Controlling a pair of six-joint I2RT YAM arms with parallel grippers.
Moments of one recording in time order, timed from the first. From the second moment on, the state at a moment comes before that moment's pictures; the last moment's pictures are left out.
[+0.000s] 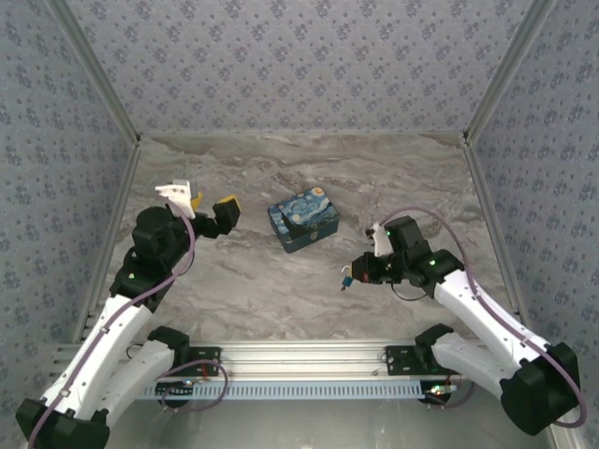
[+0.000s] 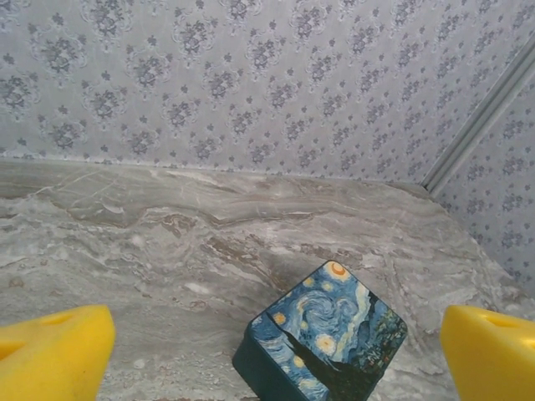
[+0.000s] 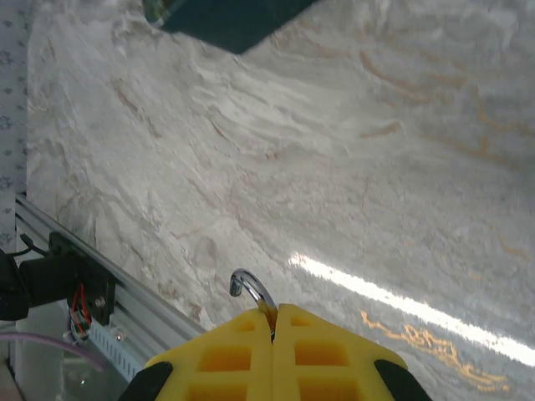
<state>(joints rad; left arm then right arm) -0.37 0.73 0.71 -0.16 0.06 -0.34 0.48 0.95 0.66 -0.66 -0.48 0.53</state>
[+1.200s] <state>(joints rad) -0.37 0.71 0.70 -0.20 0.01 -0.33 0.53 1.37 0.61 -0.45 -0.51 0.59</state>
